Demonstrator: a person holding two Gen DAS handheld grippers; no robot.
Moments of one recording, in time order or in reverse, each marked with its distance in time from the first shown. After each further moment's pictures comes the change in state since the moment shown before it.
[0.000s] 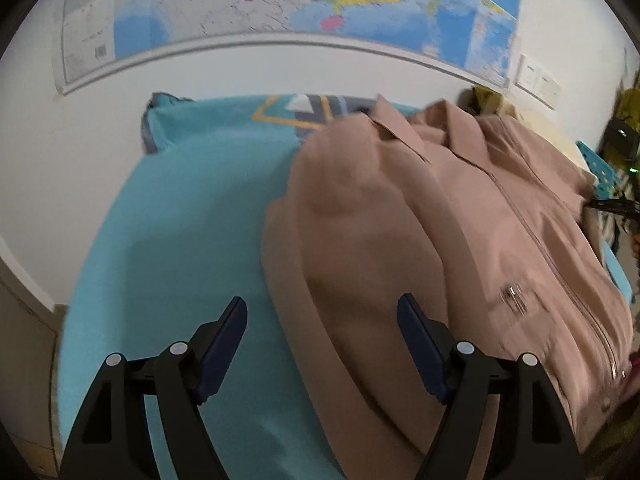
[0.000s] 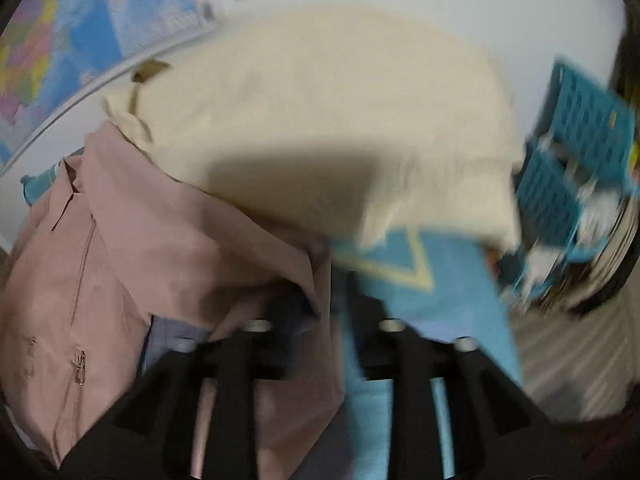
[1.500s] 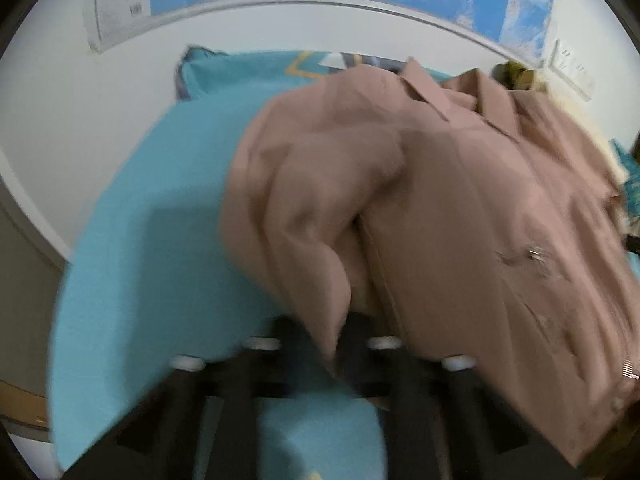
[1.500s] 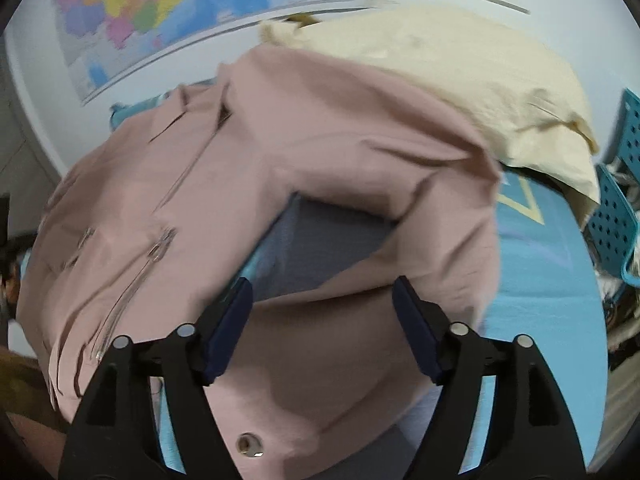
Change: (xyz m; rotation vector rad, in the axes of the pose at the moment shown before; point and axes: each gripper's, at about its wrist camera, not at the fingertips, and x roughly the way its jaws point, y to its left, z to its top) left arm 0.001 -0.016 -0.024 -0.094 0.104 0.145; right arm -0.043 0.067 -0.104 -0.272 -0.048 0.224
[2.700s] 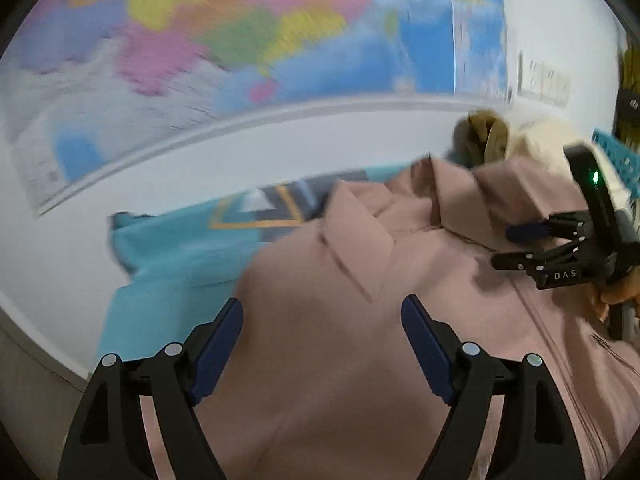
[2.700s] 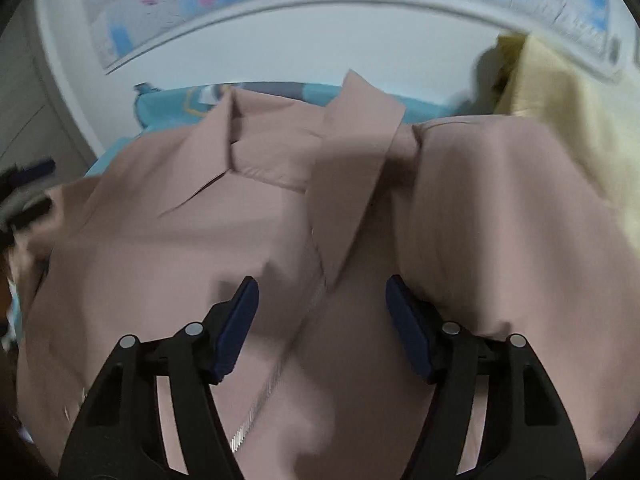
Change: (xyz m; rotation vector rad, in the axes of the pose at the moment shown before) left arm 0.039 -0.110 0.145 0.231 -0.190 -0.005; right arm 0.175 0.143 0.174 -0.155 0.080 0.143
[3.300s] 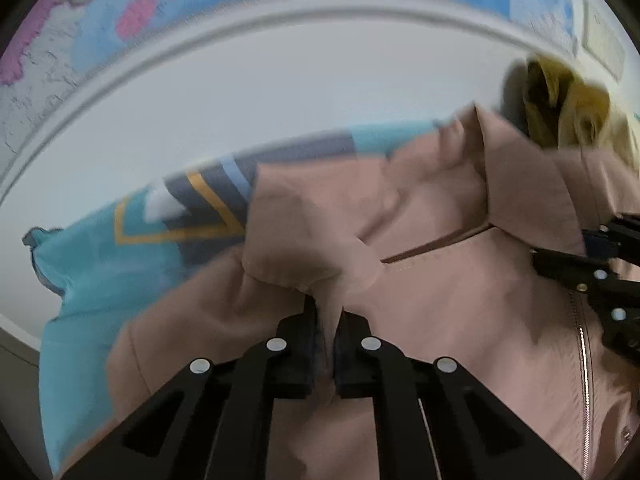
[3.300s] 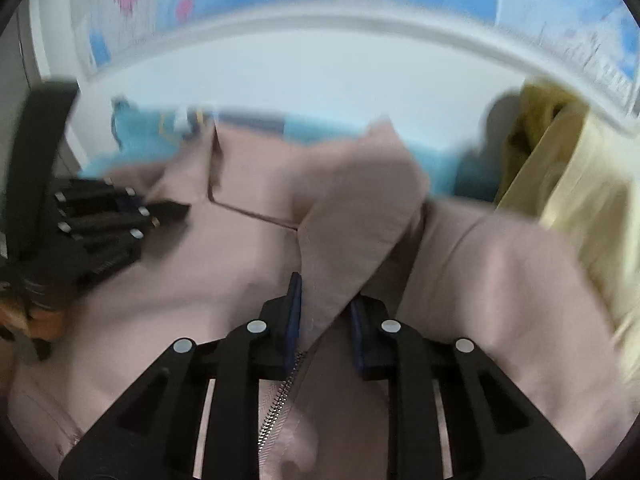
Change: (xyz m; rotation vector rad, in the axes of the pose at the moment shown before) left arm 0.131 -0.028 0.061 -0.026 0.160 0.008; right arm 0.000 -0.005 0.039 -0.029 -0.090 -0.074
